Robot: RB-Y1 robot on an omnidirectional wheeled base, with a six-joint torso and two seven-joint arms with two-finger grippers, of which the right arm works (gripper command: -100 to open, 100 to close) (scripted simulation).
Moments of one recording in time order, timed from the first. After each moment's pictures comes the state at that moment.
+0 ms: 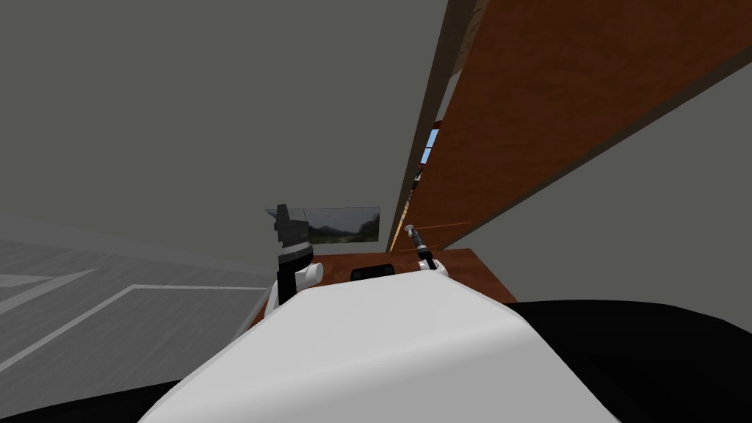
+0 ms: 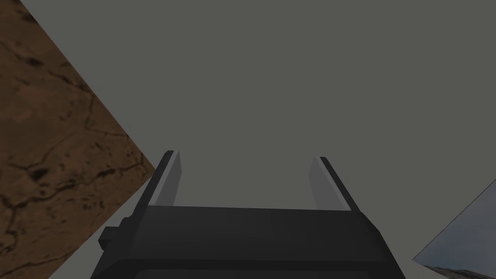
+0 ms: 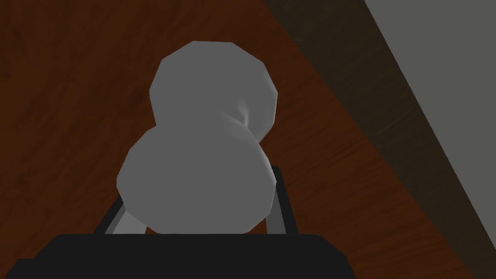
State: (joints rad) arm 0.03 -0.26 -0.16 -0.73 0.12 -0.90 0.44
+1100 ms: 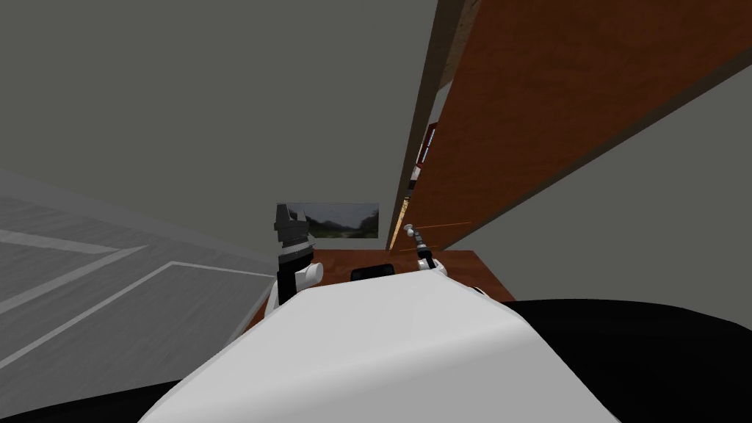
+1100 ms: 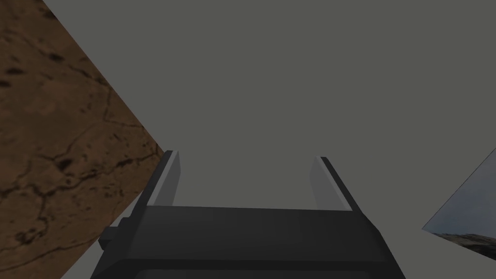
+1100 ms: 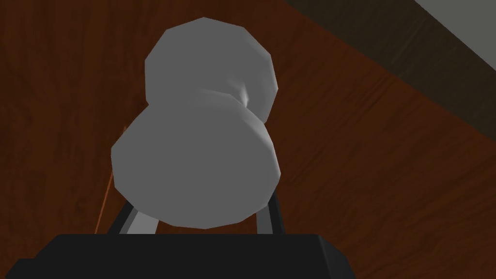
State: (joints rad) arm 0.00 -0.28 -0.11 -0.68 0.01 -0.92 0.18
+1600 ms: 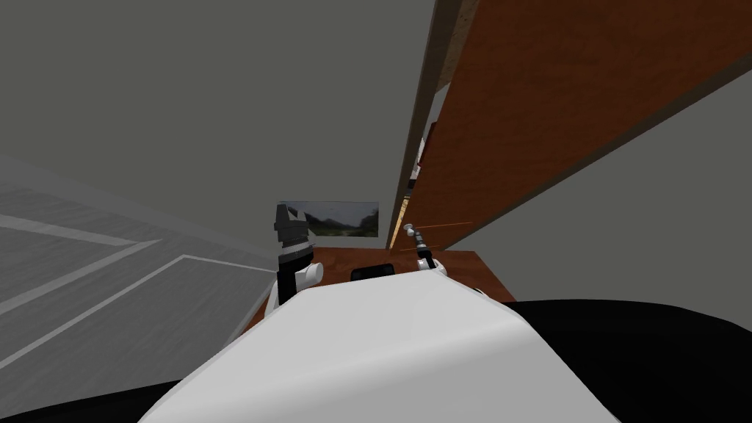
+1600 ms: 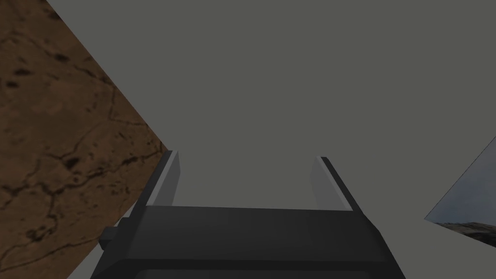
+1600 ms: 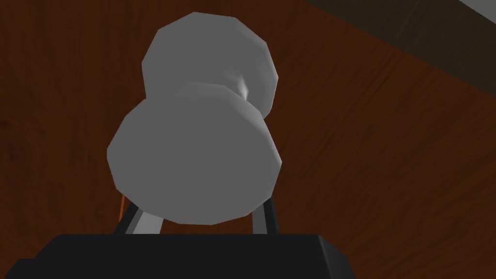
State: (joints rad) arm 0.01 -0.28 -0.09 -0.72 -0.03 -0.89 0.10
